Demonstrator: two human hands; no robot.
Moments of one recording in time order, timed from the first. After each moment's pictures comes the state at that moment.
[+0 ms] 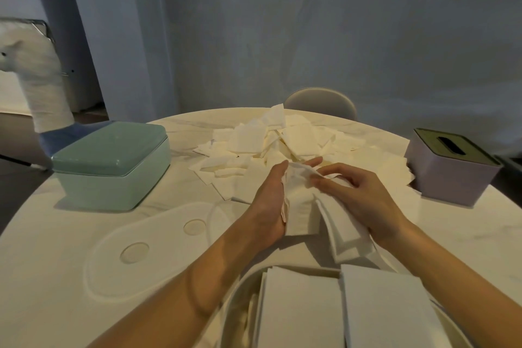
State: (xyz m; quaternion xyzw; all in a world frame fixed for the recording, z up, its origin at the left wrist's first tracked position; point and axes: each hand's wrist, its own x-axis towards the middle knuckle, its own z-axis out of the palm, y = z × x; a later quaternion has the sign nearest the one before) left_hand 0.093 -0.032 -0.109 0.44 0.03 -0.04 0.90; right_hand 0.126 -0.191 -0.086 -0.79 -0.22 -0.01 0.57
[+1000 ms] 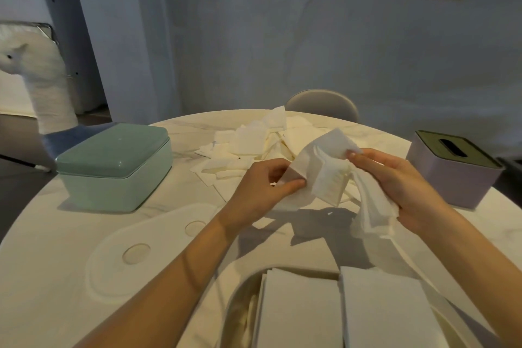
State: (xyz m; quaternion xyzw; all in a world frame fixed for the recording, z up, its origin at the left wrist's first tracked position) left_hand 0.086 0.006 -0.103 0.80 -0.07 0.17 0.57; right_hand 0.145 -0.223 -0.059 -0.75 -0.15 0.06 0.64
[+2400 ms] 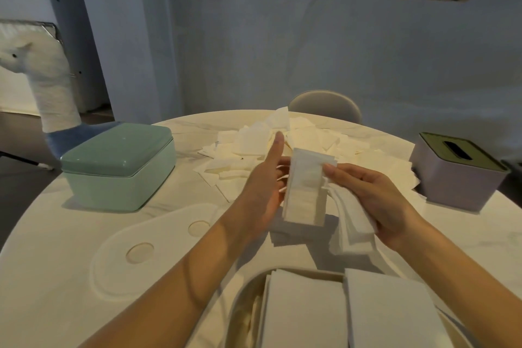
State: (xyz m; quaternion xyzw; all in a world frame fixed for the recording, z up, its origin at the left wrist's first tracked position) left_hand 0.086 -0.013 -0.087 0.59 0.02 0.05 0.81; right_hand 0.121 -0.194 -0.071 -0.71 -0.15 0.12 0.67
